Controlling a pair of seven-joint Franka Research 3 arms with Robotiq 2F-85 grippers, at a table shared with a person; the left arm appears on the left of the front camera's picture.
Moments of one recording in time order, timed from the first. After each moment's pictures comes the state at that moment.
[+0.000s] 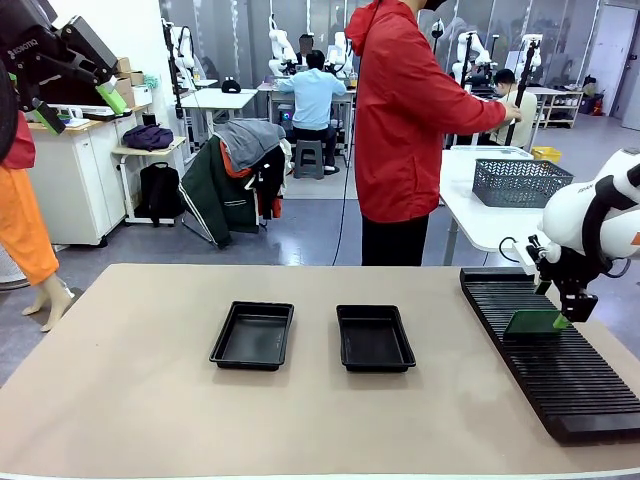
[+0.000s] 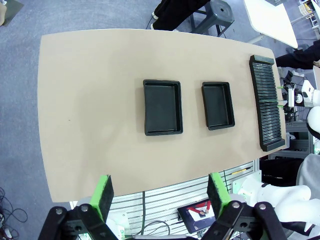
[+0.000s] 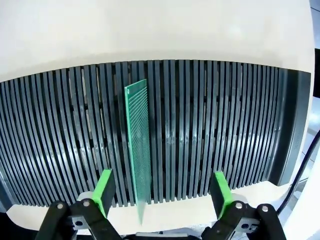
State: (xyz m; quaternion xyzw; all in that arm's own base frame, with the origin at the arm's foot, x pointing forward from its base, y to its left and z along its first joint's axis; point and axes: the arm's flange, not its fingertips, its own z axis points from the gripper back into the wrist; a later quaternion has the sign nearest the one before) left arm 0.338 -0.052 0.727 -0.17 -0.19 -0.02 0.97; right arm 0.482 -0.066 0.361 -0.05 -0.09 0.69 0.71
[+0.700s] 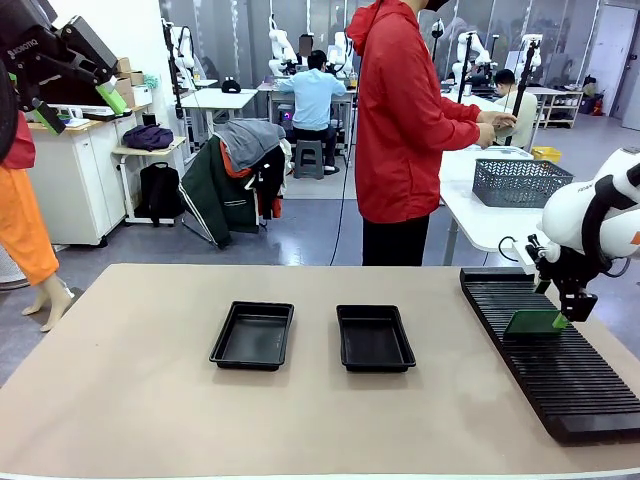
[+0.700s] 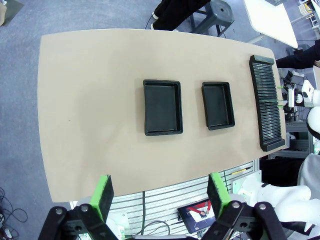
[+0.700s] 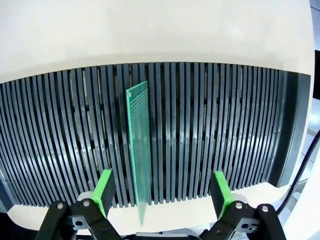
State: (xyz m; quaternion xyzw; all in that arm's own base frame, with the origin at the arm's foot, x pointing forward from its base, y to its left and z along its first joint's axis) left arm 0.338 -0.052 0.727 -0.17 -0.19 -0.02 0.97; right arm 0.482 -0.063 0.361 -0.05 -0.08 0.70 0.71
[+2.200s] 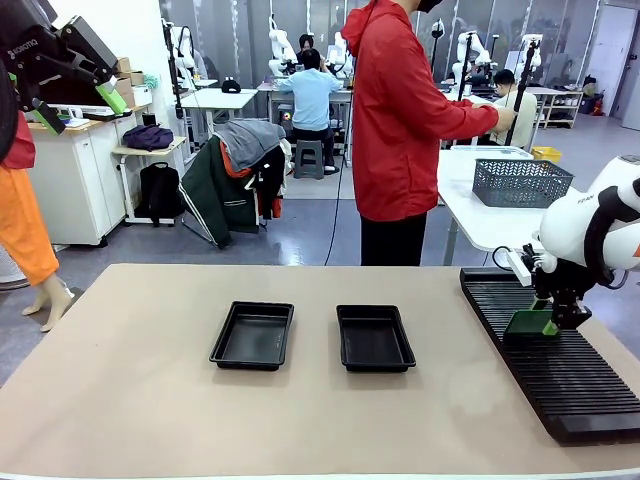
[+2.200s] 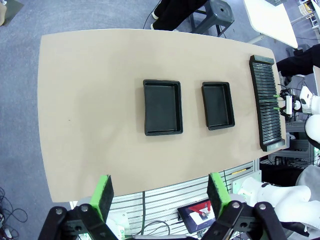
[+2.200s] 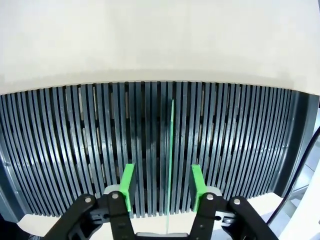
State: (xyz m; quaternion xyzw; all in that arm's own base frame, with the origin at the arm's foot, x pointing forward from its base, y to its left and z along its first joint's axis) left arm 0.338 -0.052 0.727 -0.17 -0.19 -0.02 0.97; right arm 0.457 -0.046 0.356 -0.05 -0.09 0.71 0.70
